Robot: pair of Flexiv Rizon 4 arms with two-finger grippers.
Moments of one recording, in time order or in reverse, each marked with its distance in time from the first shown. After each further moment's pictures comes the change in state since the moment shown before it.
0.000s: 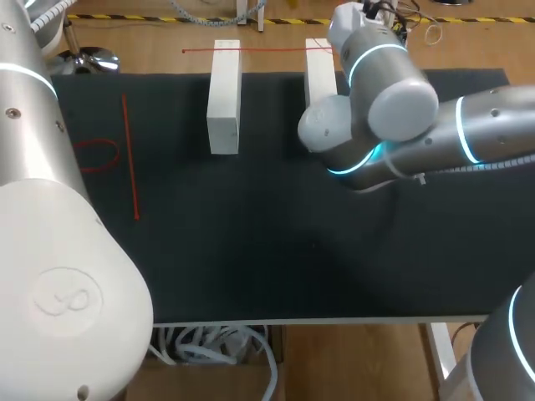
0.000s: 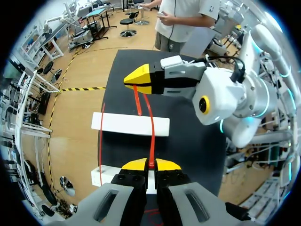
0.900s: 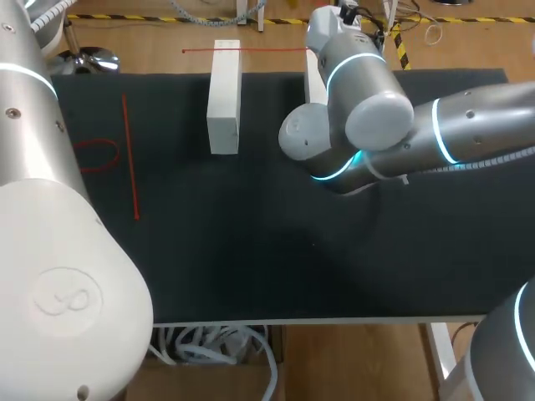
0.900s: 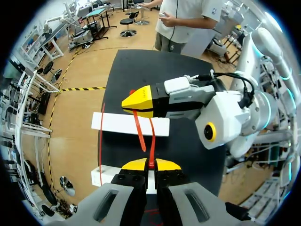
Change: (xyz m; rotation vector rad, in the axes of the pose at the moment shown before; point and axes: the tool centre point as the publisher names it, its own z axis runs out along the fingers) left arm 0.000 0.000 0.000 0.000 0.000 0.000; right arm 0.006 0.043 0.000 -0.046 -0.033 0.038
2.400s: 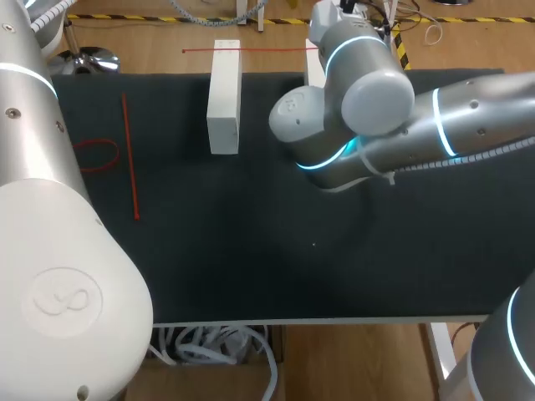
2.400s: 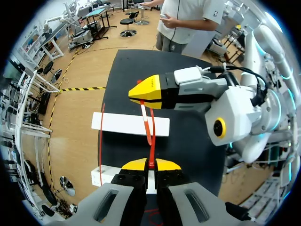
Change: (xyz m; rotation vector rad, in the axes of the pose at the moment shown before) left arm 0.000 0.000 0.000 0.000 0.000 0.000; right arm -0.013 -0.005 -0.012 0.068 0.069 -0.102
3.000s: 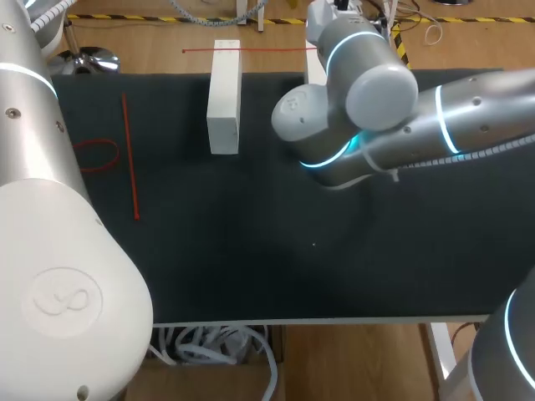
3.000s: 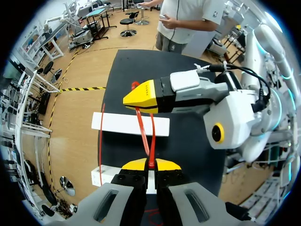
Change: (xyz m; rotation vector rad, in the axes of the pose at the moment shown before) left arm 0.000 0.000 0.000 0.000 0.000 0.000; right arm -0.002 0.013 0.007 -0.049 0.015 -0.103
